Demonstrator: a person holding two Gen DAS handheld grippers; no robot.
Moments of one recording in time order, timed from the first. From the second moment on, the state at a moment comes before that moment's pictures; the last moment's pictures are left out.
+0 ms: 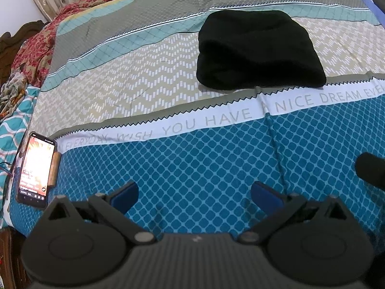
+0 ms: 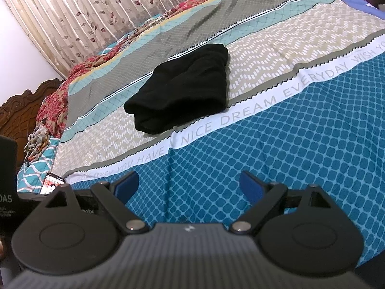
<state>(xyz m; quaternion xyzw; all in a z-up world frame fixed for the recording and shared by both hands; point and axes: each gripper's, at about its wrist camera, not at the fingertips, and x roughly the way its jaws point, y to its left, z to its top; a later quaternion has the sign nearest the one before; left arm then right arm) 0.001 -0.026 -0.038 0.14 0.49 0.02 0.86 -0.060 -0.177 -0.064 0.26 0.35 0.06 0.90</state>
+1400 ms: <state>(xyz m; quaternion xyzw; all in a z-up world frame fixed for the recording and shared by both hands) 0.020 -0.039 -0.030 0.12 0.49 0.00 0.86 -0.025 -0.231 -0.056 0.22 0.33 -0.01 0.92</state>
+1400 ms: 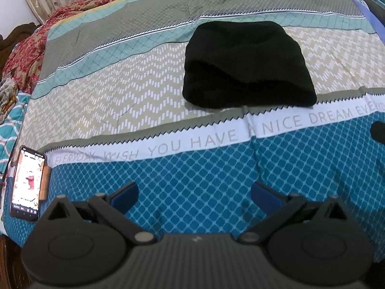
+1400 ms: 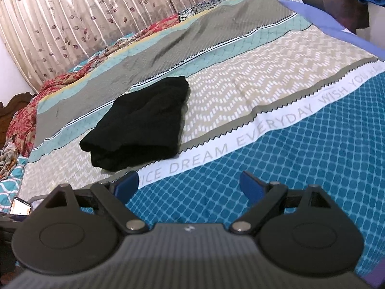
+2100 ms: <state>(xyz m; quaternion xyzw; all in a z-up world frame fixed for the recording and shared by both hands) 0.050 -0.055 -0.011 0.11 0.46 0.00 0.88 0.021 -0.254 -0.075 0.13 0.36 -0.03 0.92</state>
